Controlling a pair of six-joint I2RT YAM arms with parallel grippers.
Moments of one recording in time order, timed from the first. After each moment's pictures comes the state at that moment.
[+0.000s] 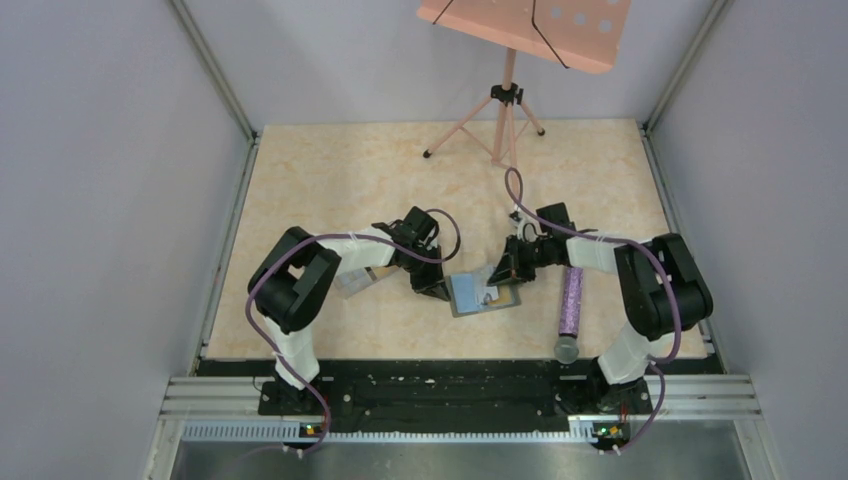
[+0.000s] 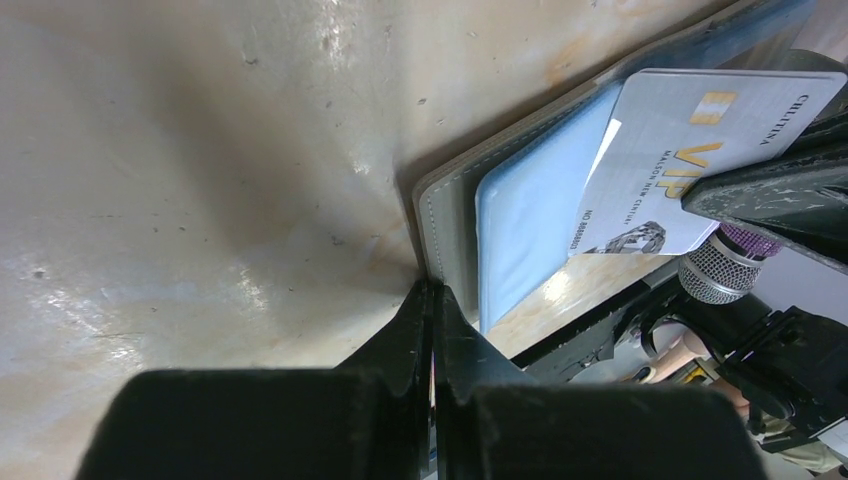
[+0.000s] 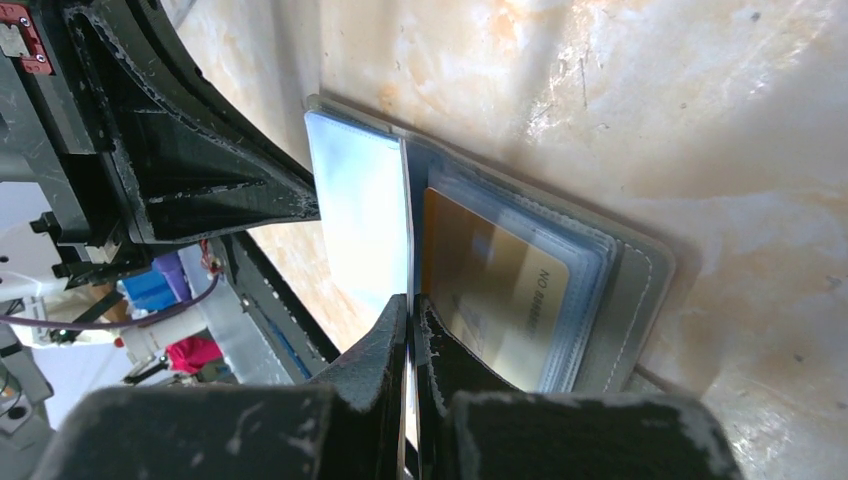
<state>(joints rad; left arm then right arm) -0.66 1.85 1.06 -0.37 0.43 -0.80 0.28 1.67 0.77 -0.17 -0.77 0.39</state>
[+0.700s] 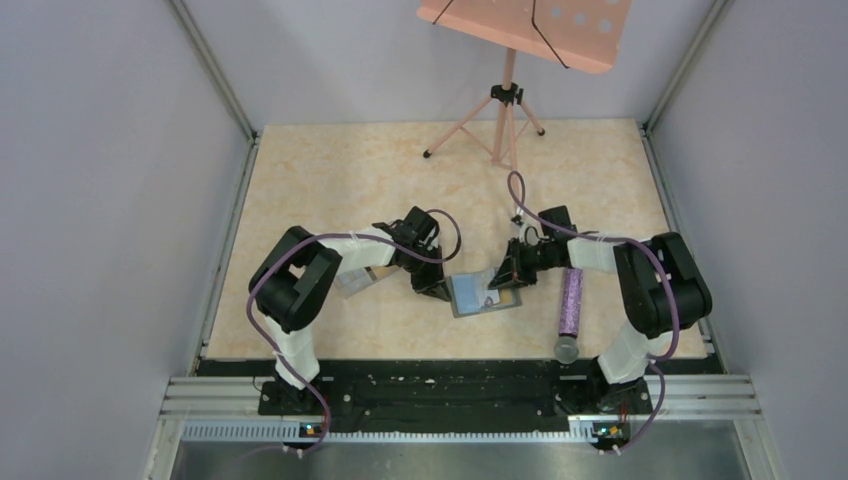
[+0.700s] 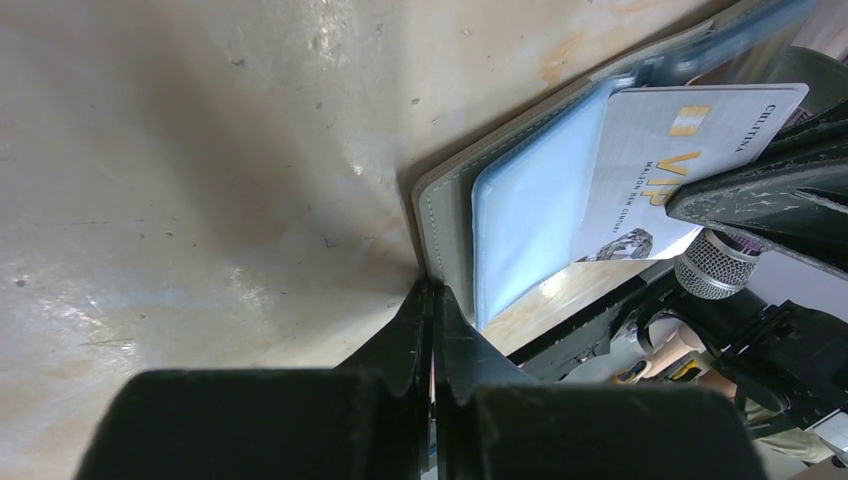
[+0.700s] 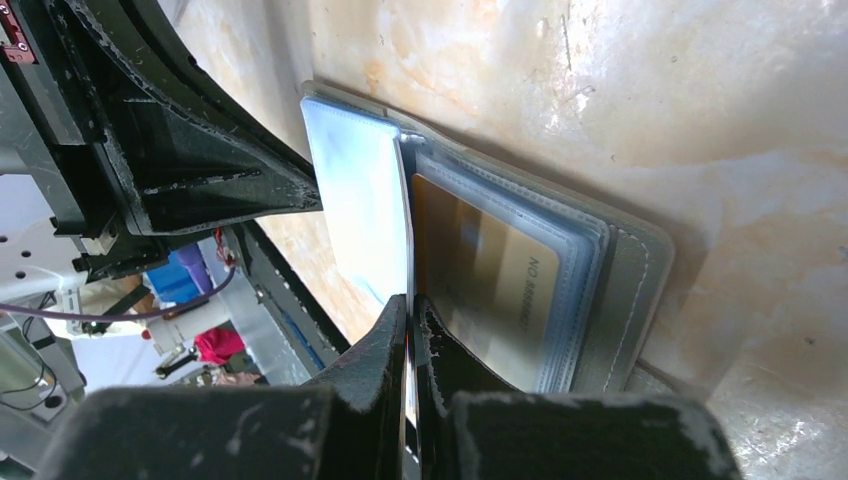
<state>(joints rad) -0.66 1.86 1.06 -0.37 0.45 -0.80 0.26 1.69 0.75 -0.17 -0.81 0.40</state>
